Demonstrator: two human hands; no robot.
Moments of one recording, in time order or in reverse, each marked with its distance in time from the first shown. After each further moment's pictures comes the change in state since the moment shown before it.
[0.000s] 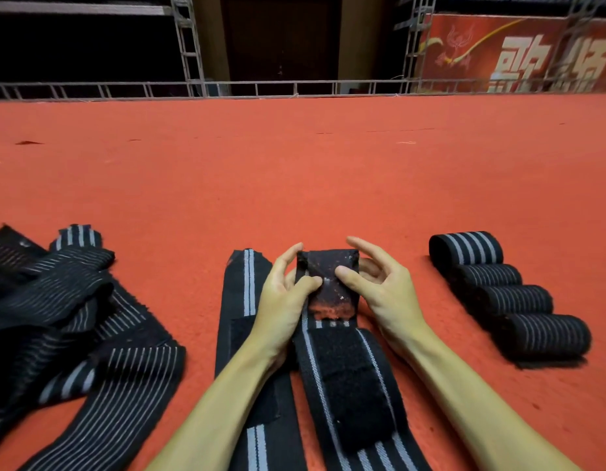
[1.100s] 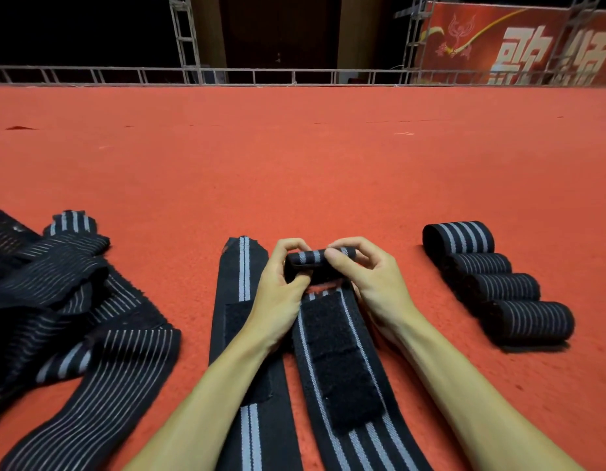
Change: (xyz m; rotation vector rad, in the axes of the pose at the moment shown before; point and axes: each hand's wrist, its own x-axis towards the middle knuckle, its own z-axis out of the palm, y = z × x) left_hand -0.003 -0.005 -0.003 0.297 -0.029 0.155; right_hand -0.004 -0.004 0.004 -0.010 -0.043 0.106
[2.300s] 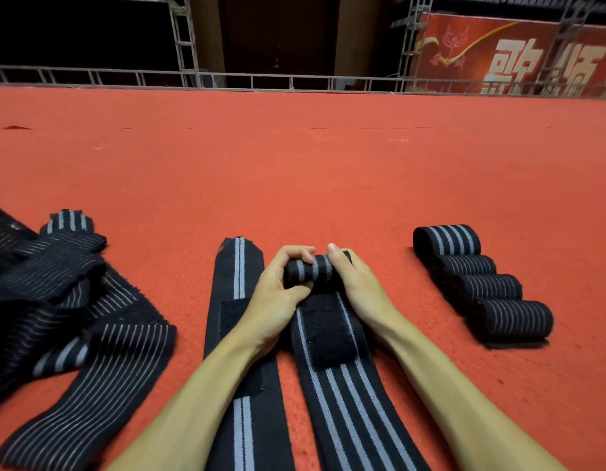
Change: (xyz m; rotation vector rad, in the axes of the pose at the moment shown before) left_hand -0.006 -0.004 -0.002 -0.099 -0.135 0.001; right_hand -0.001 0.003 0.004 -0.290 -0.040 0.105
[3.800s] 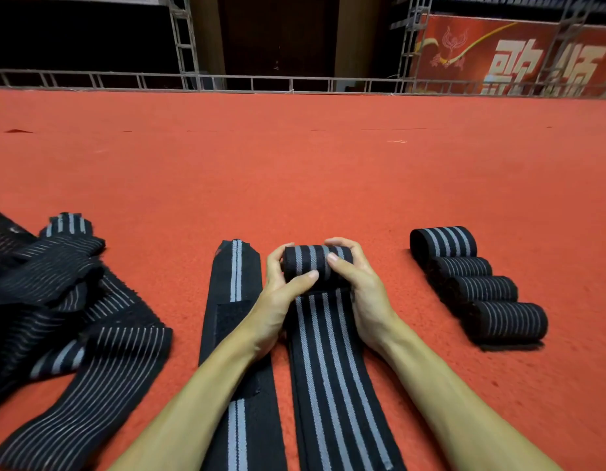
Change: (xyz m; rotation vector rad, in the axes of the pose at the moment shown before) left_hand 0.000 -0.002 0.005 -0.145 -0.007 -0.166; right_hand -0.005 0.004 -0.002 0.494 -0.089 -0.060
